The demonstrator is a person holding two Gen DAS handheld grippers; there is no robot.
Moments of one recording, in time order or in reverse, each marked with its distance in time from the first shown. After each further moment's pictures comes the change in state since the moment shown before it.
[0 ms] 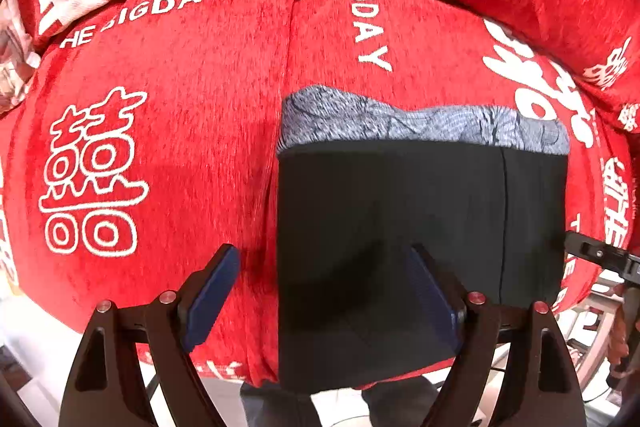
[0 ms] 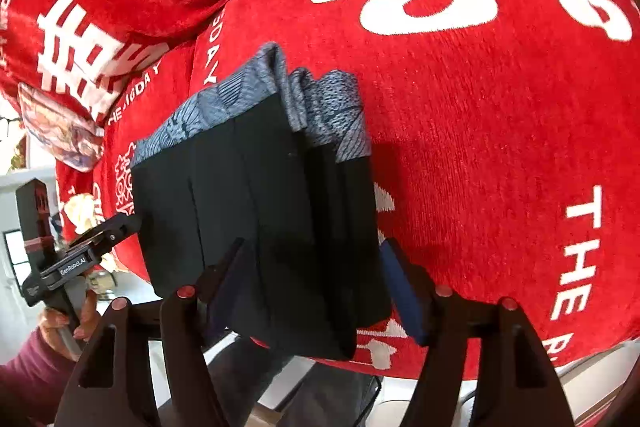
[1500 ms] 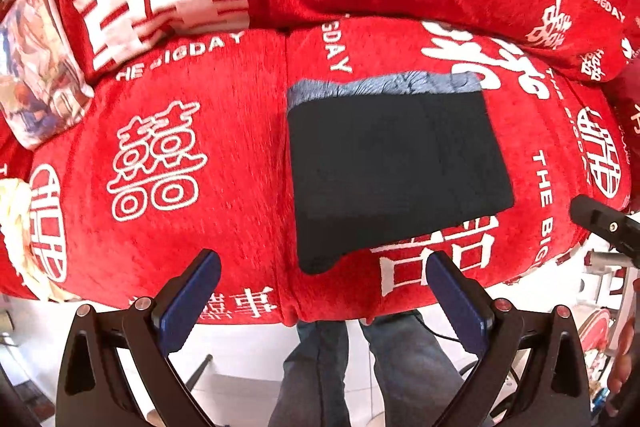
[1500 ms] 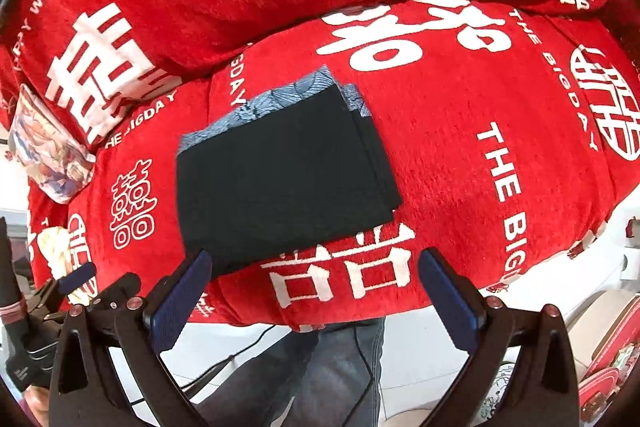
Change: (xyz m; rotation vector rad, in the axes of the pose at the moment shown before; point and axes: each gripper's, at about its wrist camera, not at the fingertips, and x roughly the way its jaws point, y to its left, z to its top) left arm -0.128 -0.012 -0.097 0.138 -0.129 0.055; right arm -0.094 0.116 -0.126 0.090 -0.277 -0.242
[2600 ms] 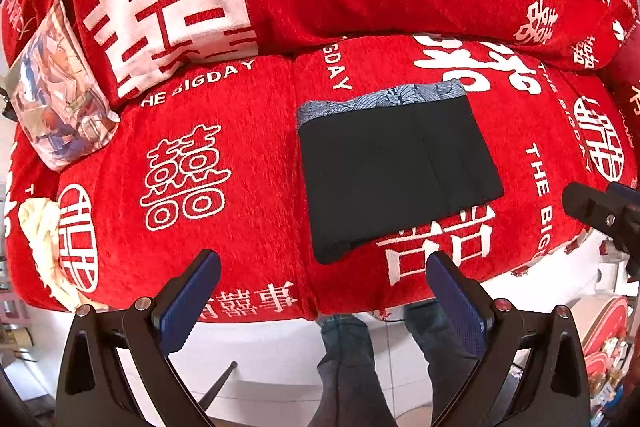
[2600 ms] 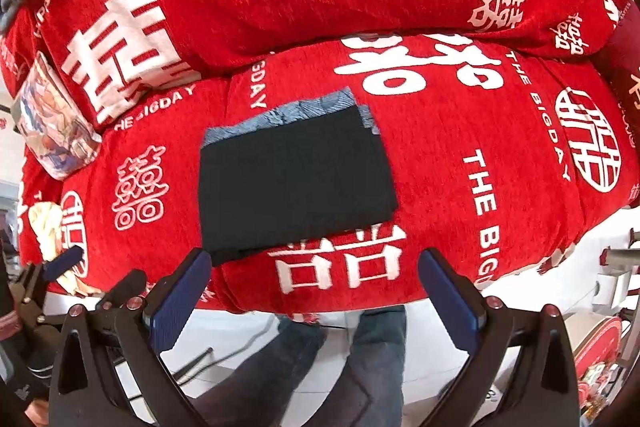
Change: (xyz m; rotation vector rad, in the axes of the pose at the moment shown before) left arm -0.046 -0.014 -0.013 0.044 -0.050 0.068; right arm -0.049 0.041 -0.013 -0.103 -0.026 -0.085
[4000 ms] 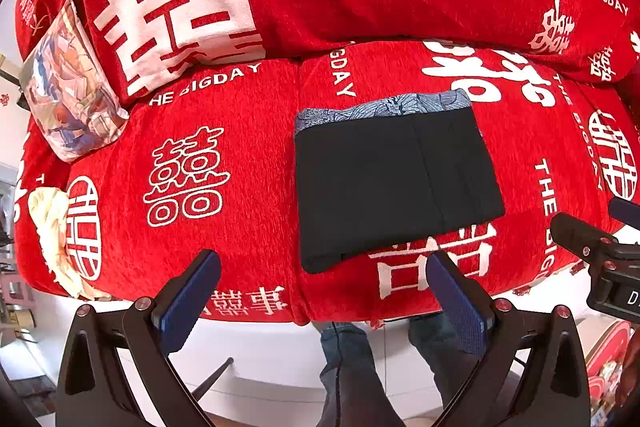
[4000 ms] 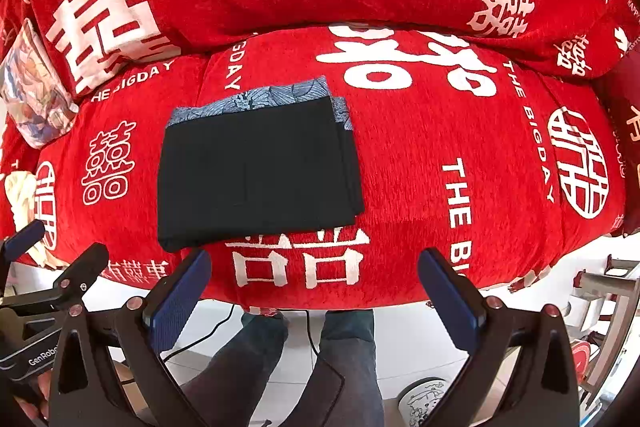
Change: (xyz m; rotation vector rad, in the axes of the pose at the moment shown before) left arm 0.002 -0.027 0.010 -0.050 -0.007 0.064; right arm 0.022 -0.023 0.011 -0.089 0.048 -0.068
